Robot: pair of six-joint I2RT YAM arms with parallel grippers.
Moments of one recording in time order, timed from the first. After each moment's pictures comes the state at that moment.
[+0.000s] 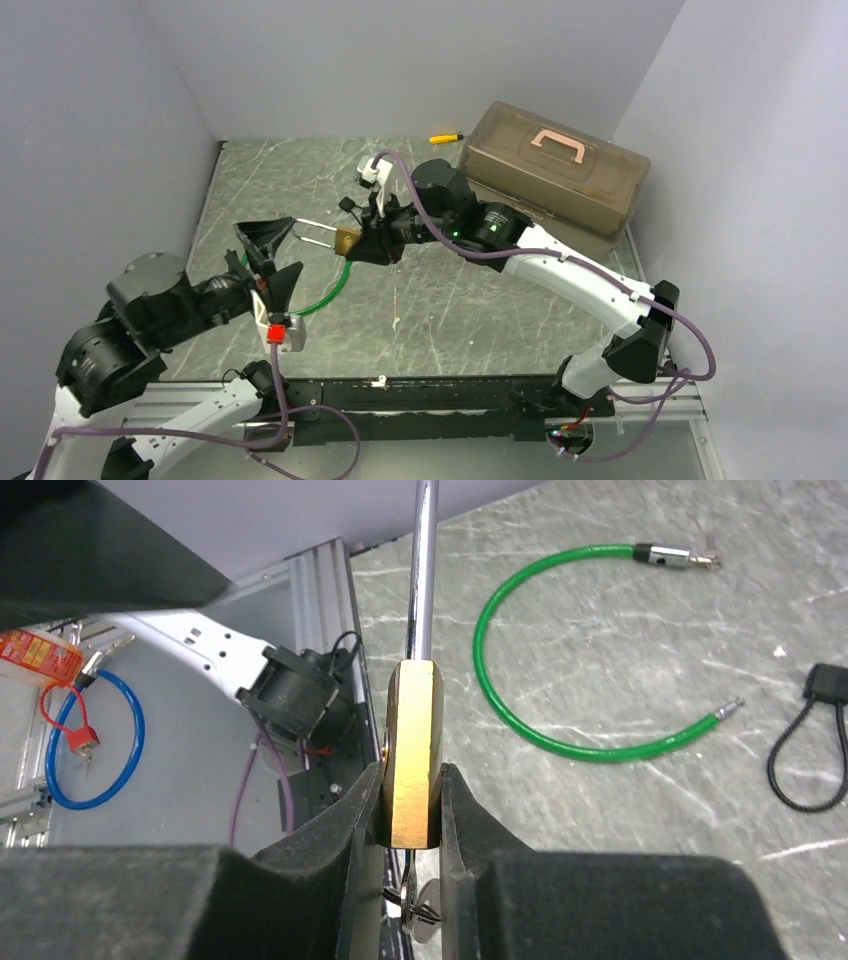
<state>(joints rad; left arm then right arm) -0.71 0.63 1.36 -0.97 0.19 1.34 1.02 1.51 1.59 -0.39 -0.44 0.14</state>
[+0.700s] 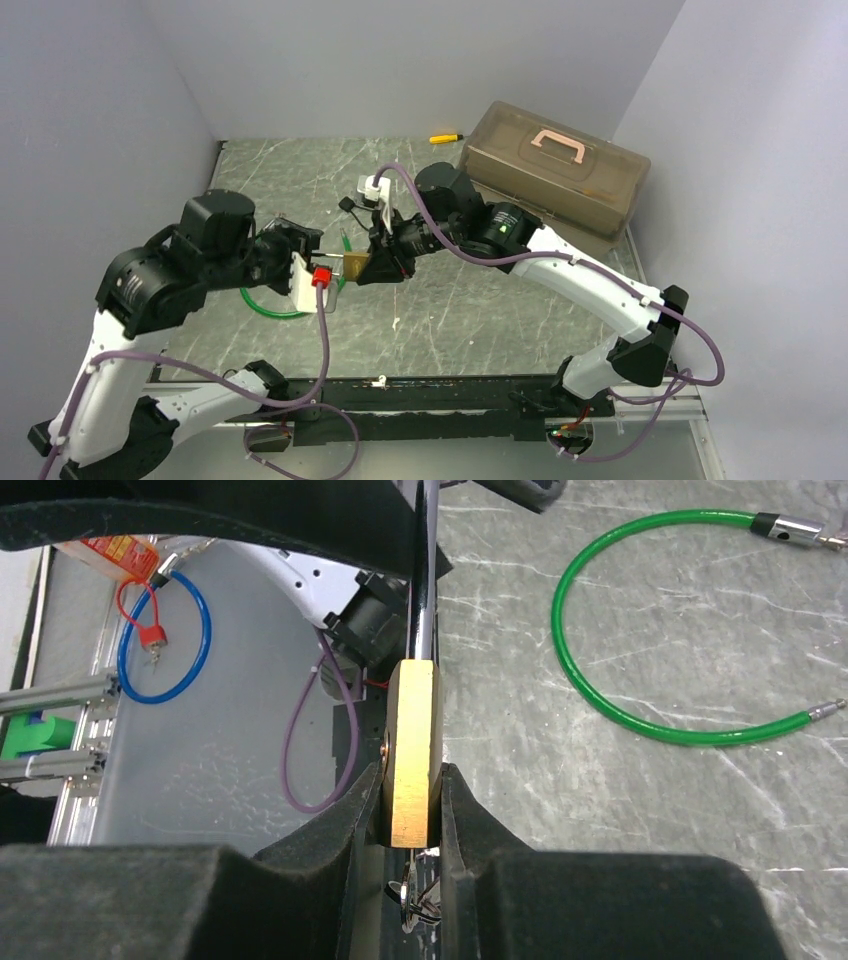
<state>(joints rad) -0.67 0.94 1.63 -1.31 0.27 1.21 1.00 1.48 1.59 -0.54 -0.63 0.05</state>
